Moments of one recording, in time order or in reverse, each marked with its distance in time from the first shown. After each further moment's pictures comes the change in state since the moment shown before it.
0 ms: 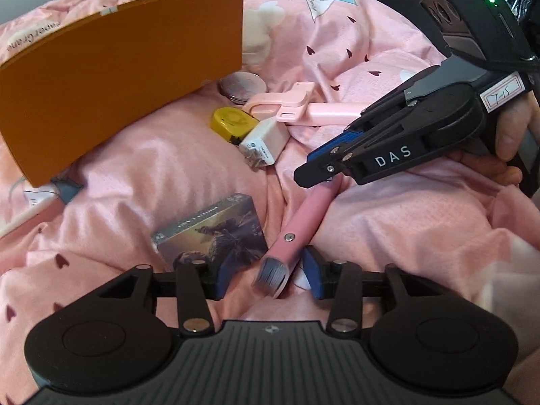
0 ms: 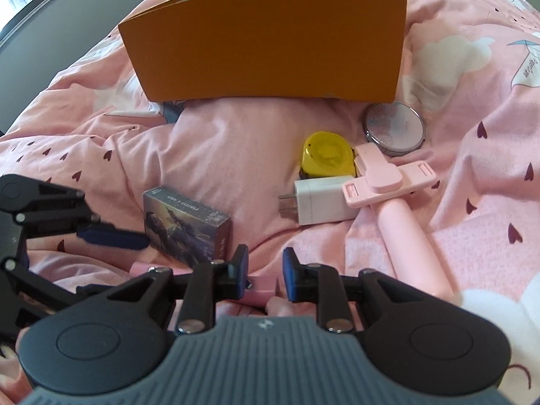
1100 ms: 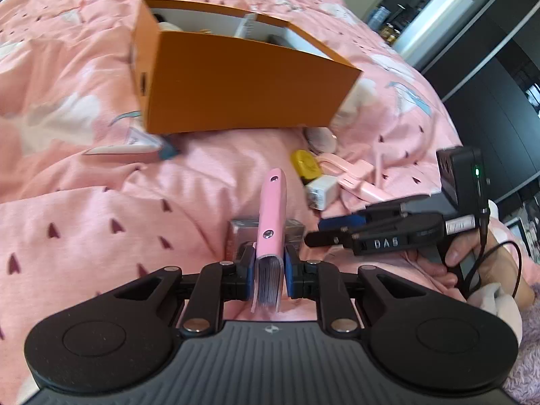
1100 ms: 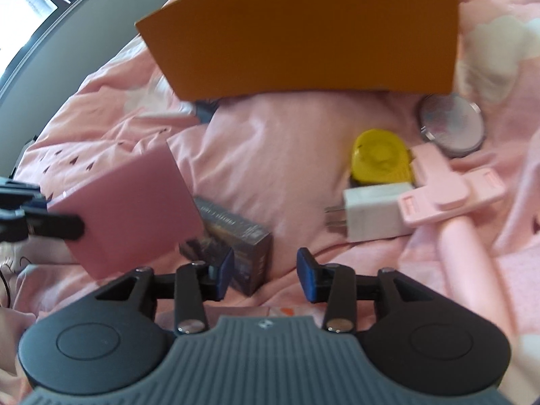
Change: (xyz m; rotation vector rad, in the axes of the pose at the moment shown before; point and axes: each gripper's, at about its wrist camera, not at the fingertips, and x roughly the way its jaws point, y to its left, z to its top) left arm -0.089 0.070 -0.013 -0.497 -0.096 0.011; right arm 0.033 0.001 0.016 0.014 0.050 0.196
